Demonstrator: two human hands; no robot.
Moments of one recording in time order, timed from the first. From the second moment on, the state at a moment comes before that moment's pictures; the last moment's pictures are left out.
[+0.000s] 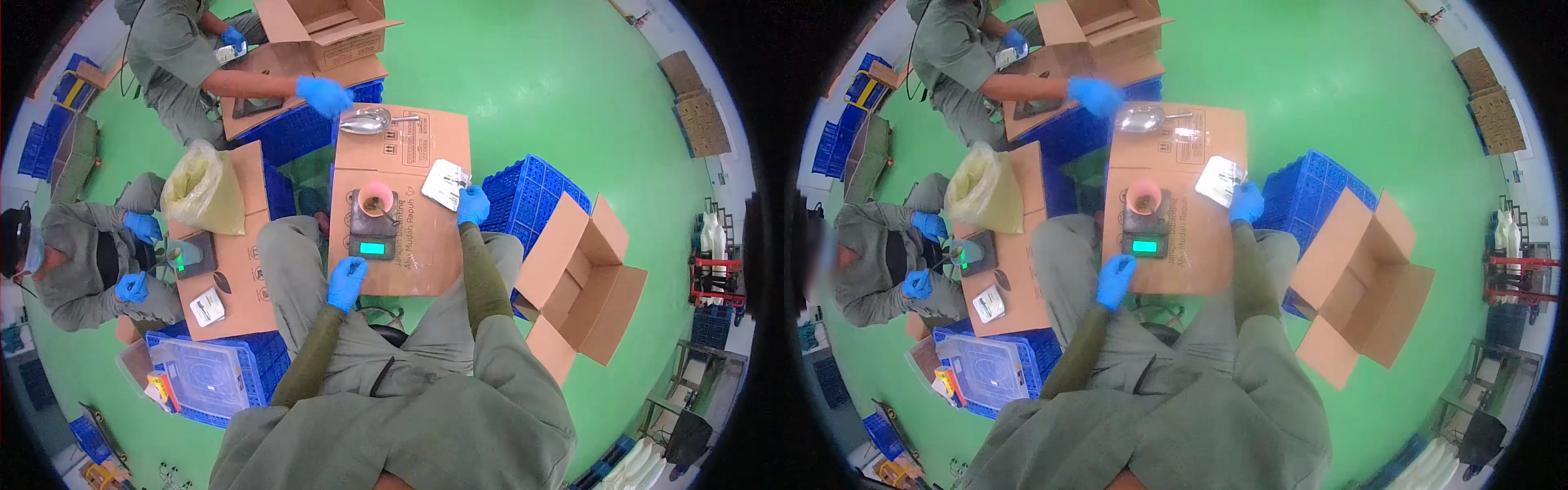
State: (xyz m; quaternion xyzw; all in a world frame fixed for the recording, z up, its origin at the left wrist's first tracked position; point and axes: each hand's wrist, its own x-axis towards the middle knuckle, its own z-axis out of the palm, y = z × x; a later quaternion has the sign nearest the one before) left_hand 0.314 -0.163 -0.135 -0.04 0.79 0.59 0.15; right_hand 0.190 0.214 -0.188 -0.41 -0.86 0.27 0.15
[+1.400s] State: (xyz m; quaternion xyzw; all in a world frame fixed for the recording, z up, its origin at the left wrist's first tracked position) left_hand 0.344 -0.119 0.065 0.15 0.79 0.58 0.09; right_hand 0.383 0.060 0.104 0.11 -0.91 0.32 0.23
